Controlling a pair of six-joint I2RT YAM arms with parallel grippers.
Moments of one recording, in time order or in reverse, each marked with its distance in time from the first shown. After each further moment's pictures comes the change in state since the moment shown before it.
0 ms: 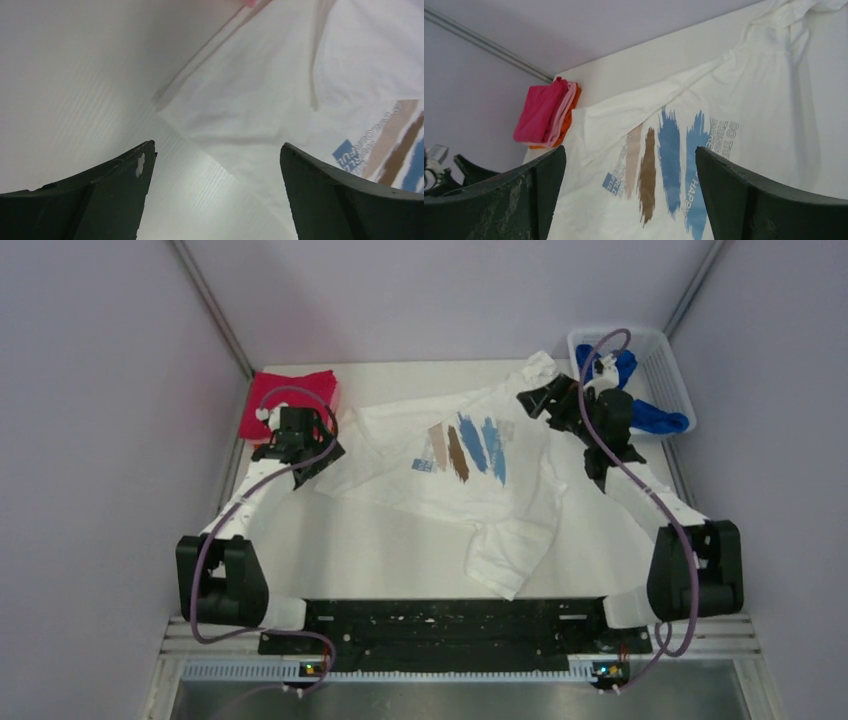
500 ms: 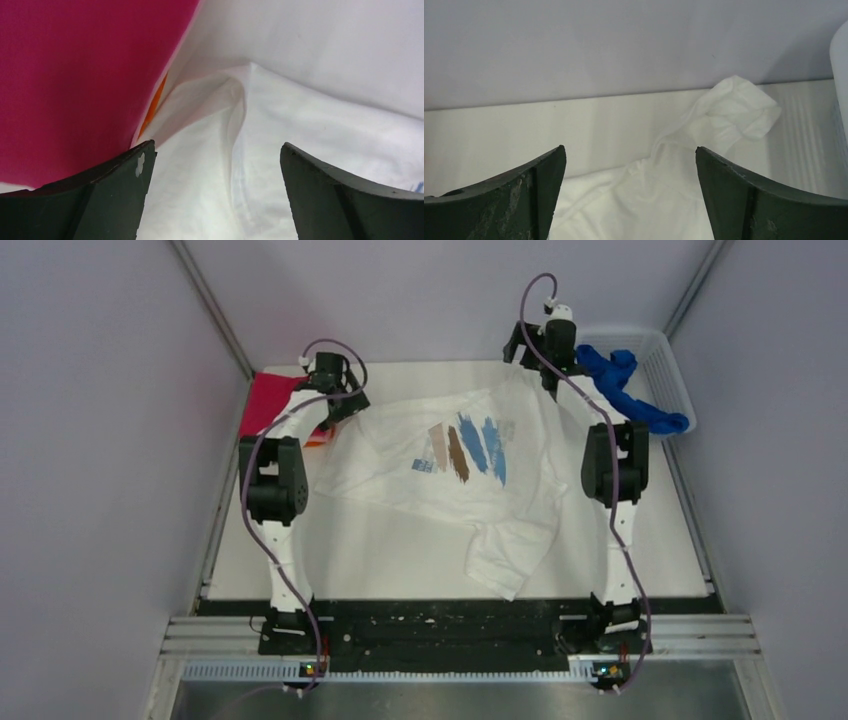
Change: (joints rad) left arm -0.013 0.738 0.700 0.012 0.044 0.087; right arm 0.026 0.870 1.063 -0.322 0.260 -0.289
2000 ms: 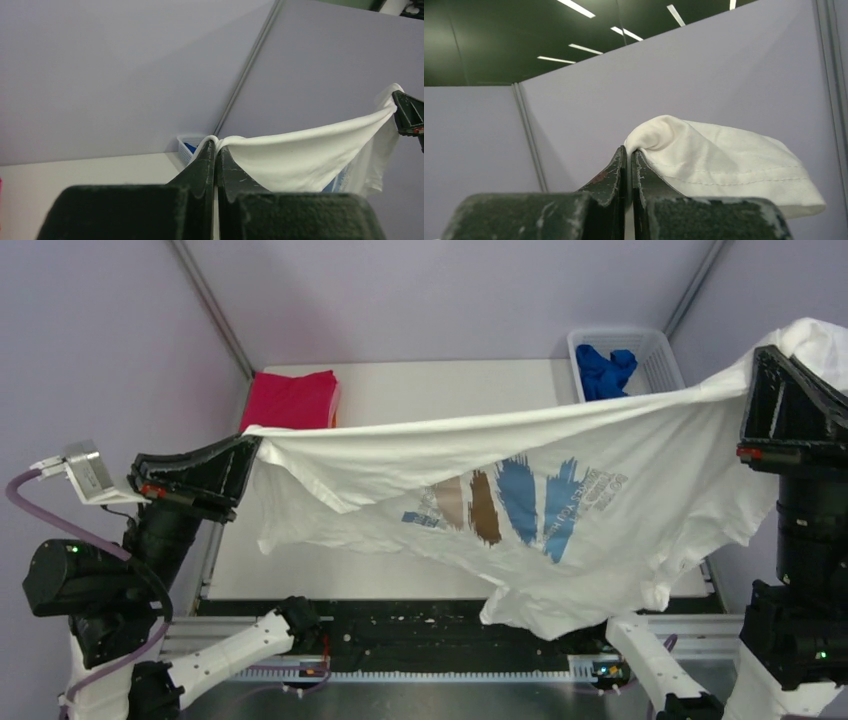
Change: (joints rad) left arm -0.765 -1.629 -0.347 0.090 -0.107 0.257; right arm -0.091 -1.637 -0.306 -0.256 -0.040 0.071
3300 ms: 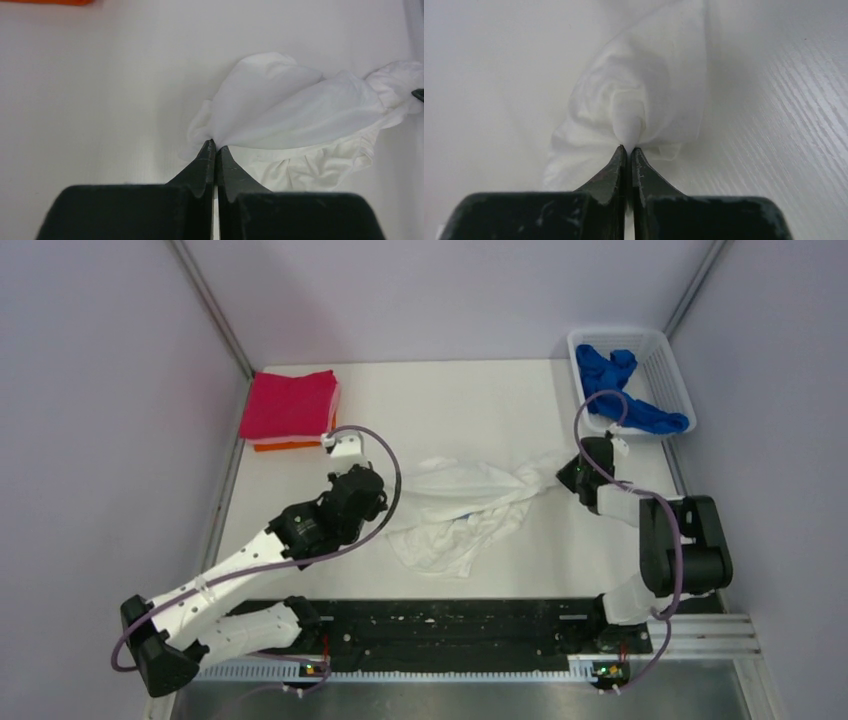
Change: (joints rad) left arm 0.001 0.444 -0.546 -0.154 -0.376 -0.354; right arm 0.000 0.877 -1.076 0.439 0.235 0.391
